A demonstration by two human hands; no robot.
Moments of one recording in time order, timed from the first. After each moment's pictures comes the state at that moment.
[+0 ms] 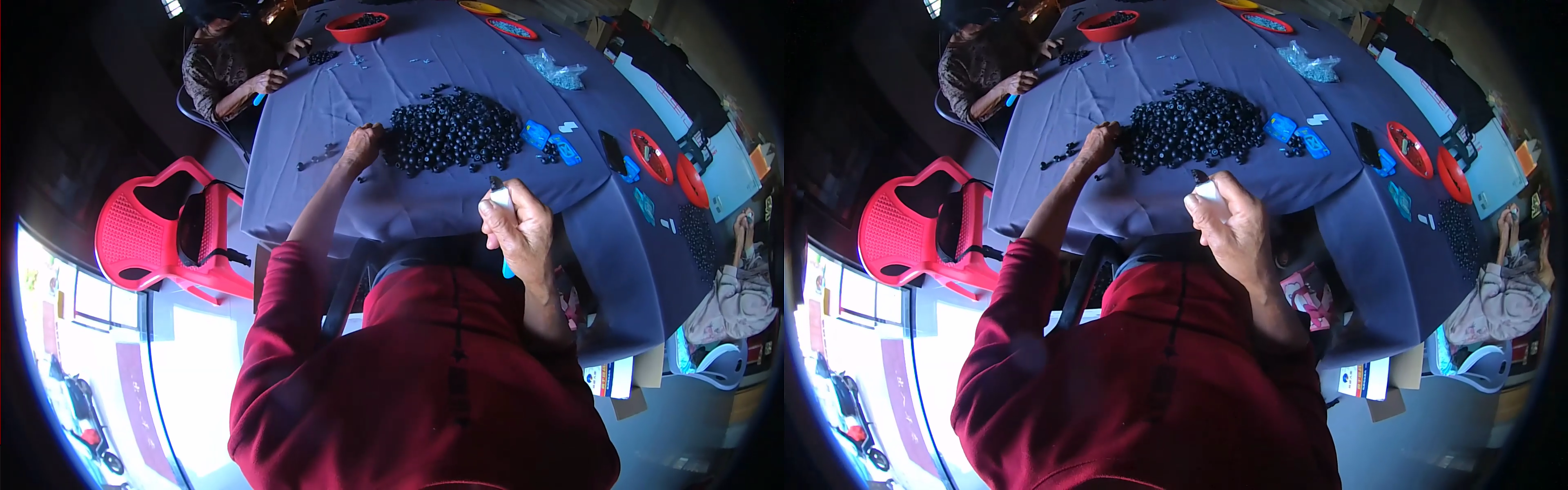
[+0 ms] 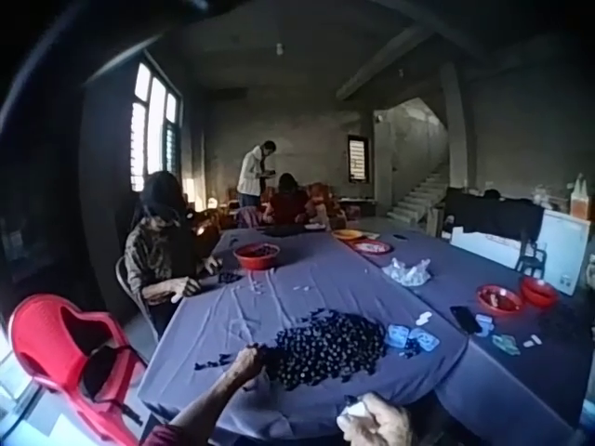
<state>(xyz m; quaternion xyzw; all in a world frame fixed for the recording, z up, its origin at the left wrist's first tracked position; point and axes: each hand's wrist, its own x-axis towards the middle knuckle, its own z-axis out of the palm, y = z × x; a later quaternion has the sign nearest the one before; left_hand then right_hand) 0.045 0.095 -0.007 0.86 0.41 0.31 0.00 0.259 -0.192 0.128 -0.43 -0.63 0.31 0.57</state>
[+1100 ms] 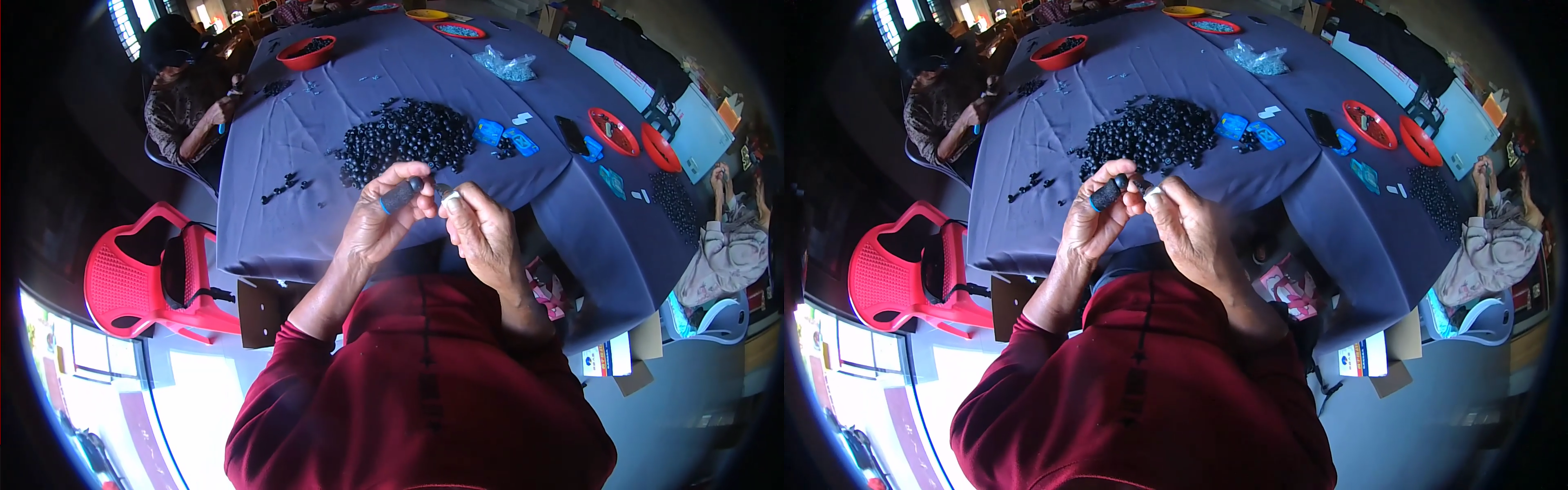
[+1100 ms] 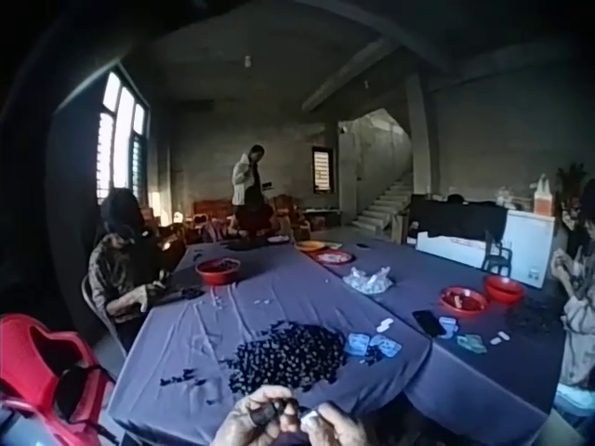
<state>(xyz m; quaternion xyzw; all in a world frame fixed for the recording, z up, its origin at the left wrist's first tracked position) 0.131 -0.117 0.111 0.39 -0.06 0.42 0.82 0.264 -0.206 0.141 -0.45 -0.63 0.27 0.57</state>
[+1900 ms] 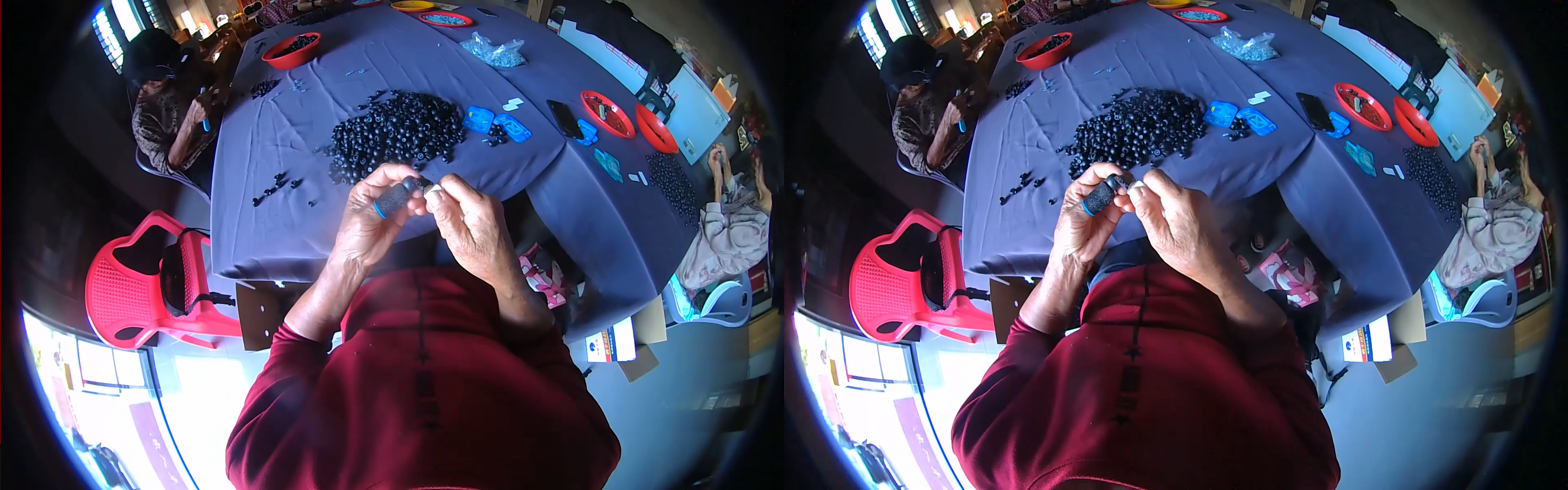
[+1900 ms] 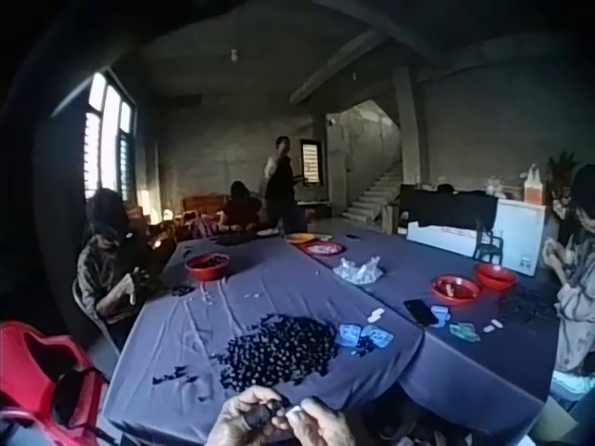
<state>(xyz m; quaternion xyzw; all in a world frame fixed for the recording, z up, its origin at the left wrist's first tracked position) 0.134 -0.122 0.103 0.44 -0.03 0.44 0.78 0.266 -0.197 0.130 -0.46 -0.65 0.22 0.57</state>
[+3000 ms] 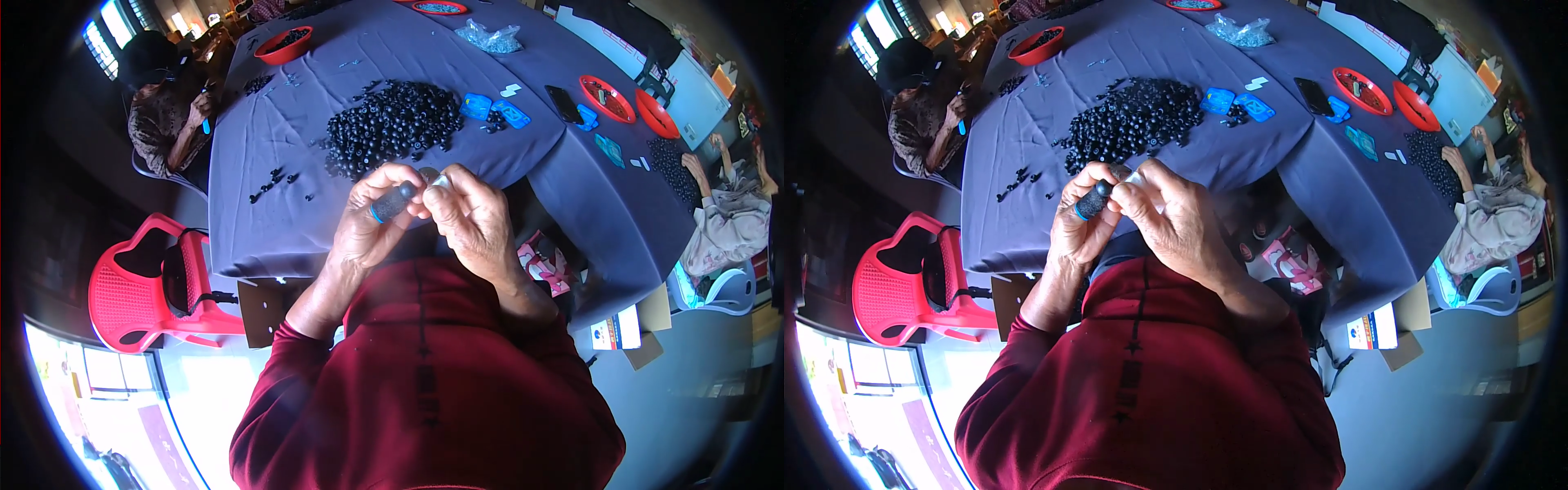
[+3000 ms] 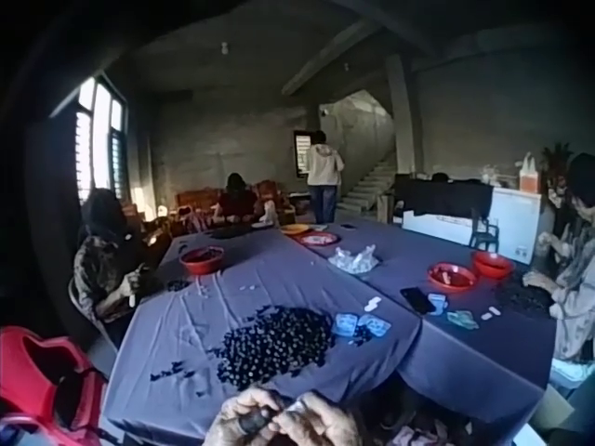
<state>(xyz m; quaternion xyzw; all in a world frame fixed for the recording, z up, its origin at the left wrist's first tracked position) 0.133 -0.136 0.109 0.44 -0.07 0.42 0.80 0.261 -0.208 0.136 -0.39 -0.57 0.34 0.63</state>
